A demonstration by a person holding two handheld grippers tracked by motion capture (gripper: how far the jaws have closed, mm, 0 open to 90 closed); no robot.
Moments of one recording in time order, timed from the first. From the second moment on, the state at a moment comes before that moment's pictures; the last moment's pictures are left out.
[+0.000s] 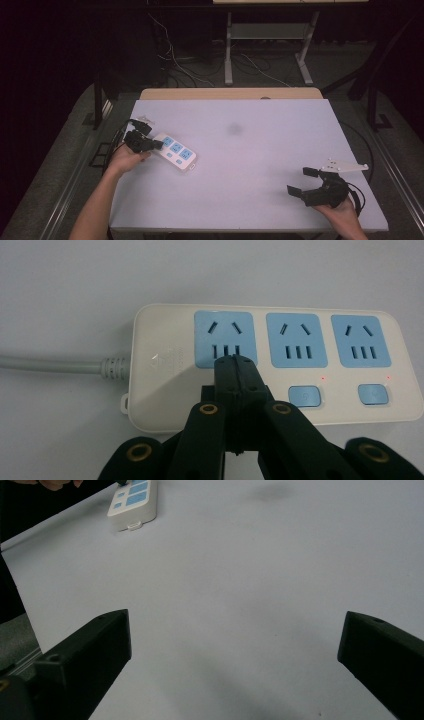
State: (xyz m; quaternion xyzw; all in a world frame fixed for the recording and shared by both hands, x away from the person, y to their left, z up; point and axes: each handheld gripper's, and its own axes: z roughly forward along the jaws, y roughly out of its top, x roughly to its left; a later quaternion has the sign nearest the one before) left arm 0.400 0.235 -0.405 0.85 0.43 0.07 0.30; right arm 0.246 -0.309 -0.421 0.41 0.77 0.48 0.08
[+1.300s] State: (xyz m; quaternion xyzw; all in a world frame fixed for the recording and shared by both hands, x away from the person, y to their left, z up) left arm 0.375 0.243 -0.370 0.82 0.45 0.12 0.33; right arm 0.245 -0.309 -0.419 0.41 0.77 0.49 0.08
